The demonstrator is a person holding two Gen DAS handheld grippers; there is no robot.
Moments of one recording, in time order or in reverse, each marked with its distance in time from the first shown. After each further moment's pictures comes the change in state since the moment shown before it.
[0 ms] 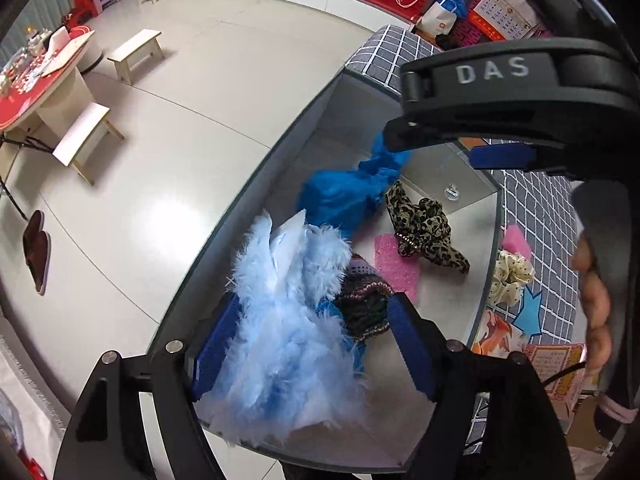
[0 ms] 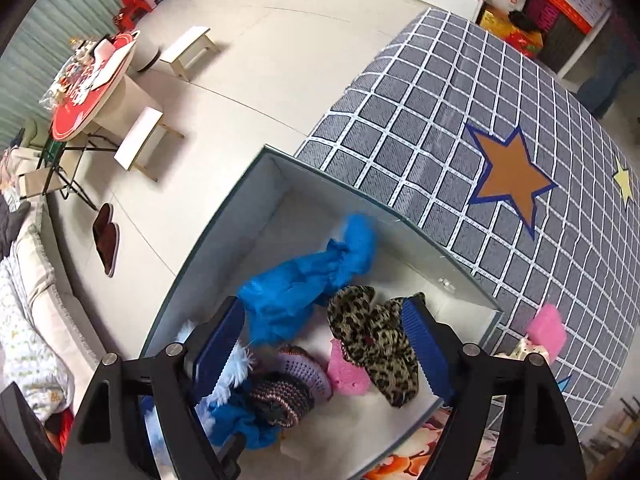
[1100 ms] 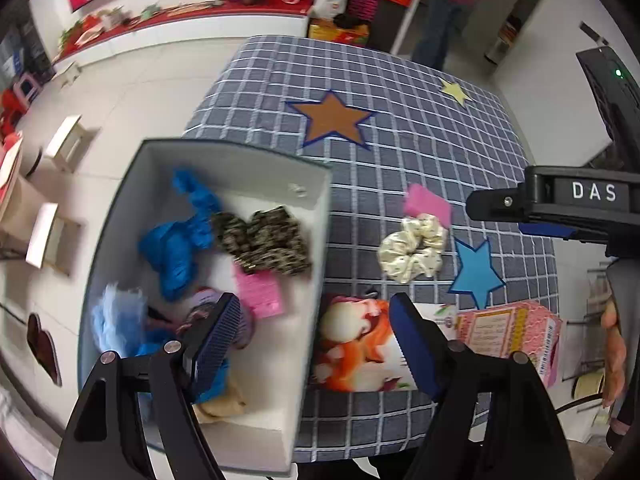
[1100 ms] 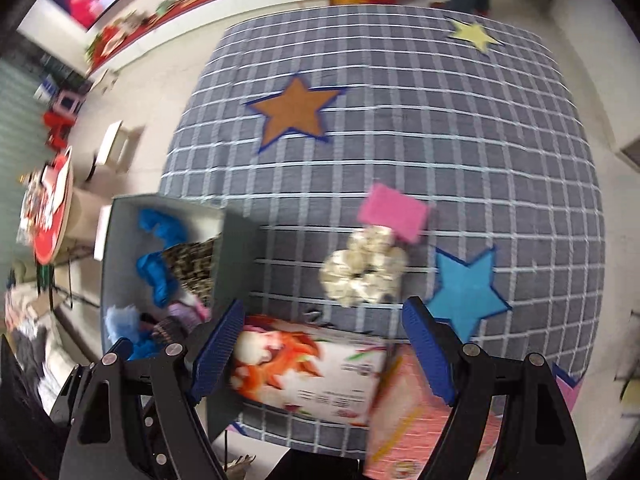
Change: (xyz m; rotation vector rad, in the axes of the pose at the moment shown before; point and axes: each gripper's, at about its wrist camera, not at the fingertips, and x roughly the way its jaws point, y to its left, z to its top) left arm -0.015 -0.158 -0.008 0.360 -0.026 -0.050; right arm -0.082 -0.204 -0.129 0.481 -0.054 0.008
